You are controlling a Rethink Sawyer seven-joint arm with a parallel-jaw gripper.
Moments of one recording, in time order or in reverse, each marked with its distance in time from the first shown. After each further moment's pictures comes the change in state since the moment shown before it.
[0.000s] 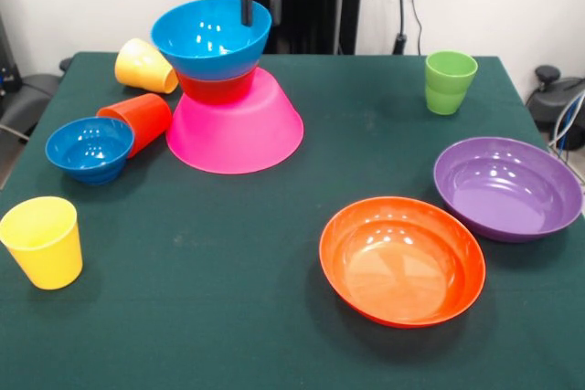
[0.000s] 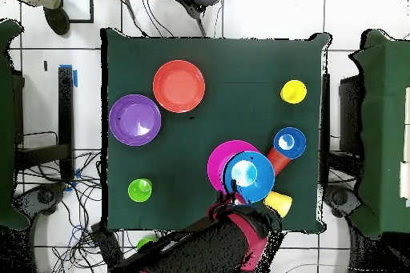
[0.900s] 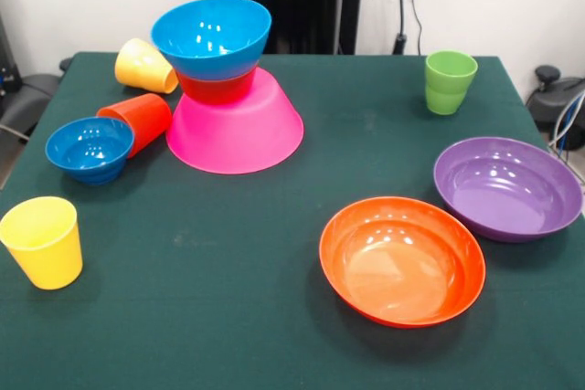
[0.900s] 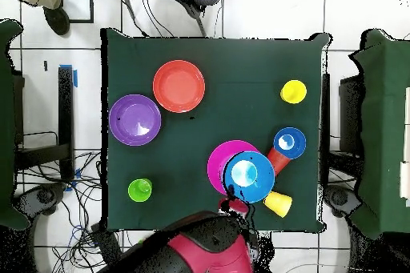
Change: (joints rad) arm 0.249 -0.039 -0.206 -0.066 -0.308 -0.001 0.078
